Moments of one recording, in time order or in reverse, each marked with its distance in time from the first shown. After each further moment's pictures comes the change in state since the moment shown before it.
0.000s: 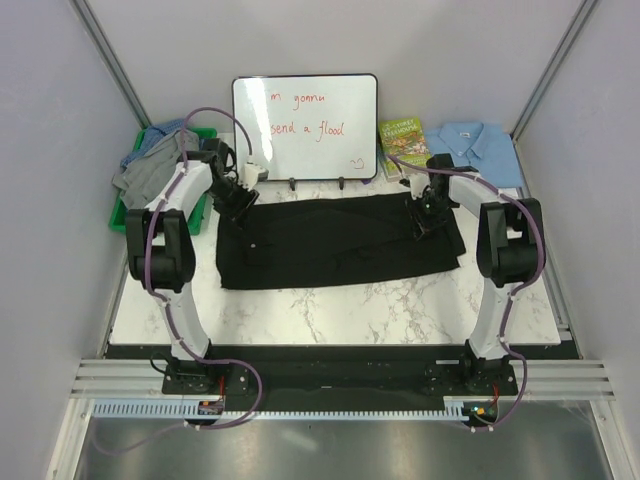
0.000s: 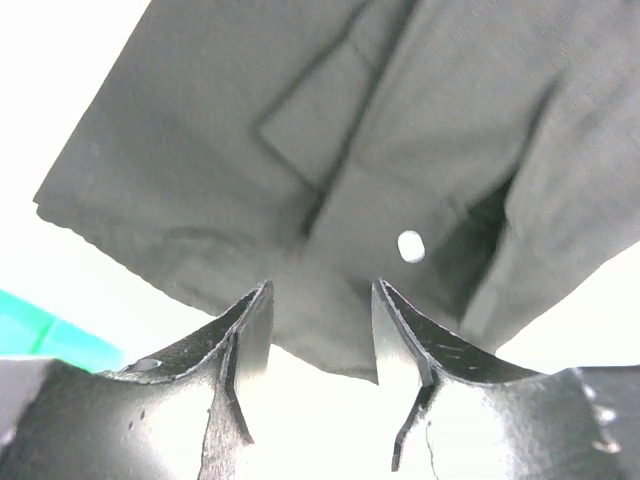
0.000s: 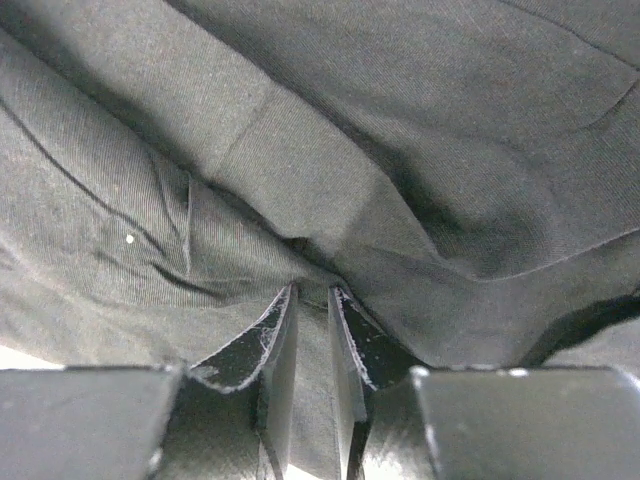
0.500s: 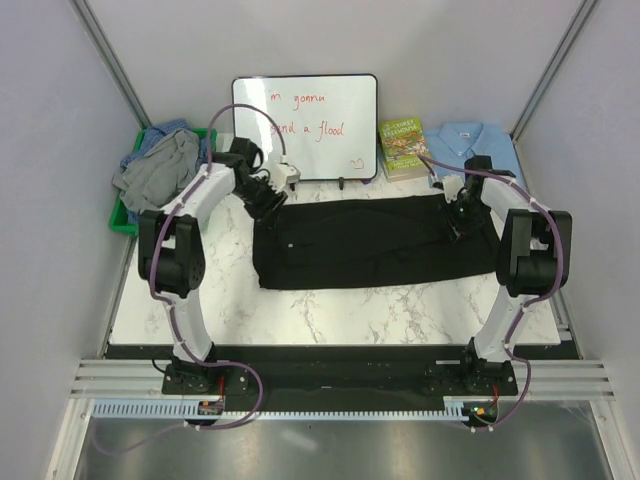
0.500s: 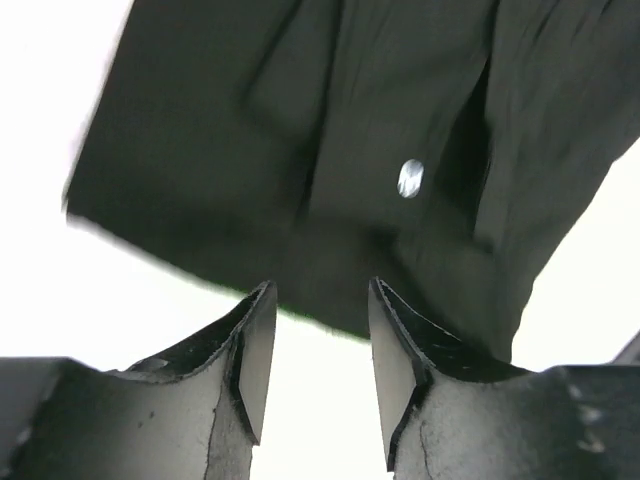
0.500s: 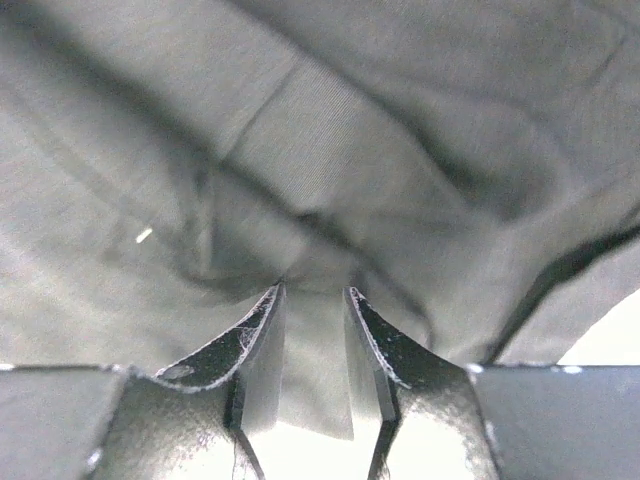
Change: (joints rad) left arm -0.115 -0.070 -0.042 0.048 0.187 0.064; right arm -0.185 -0.101 -0.090 -0.010 0.139 -0.198
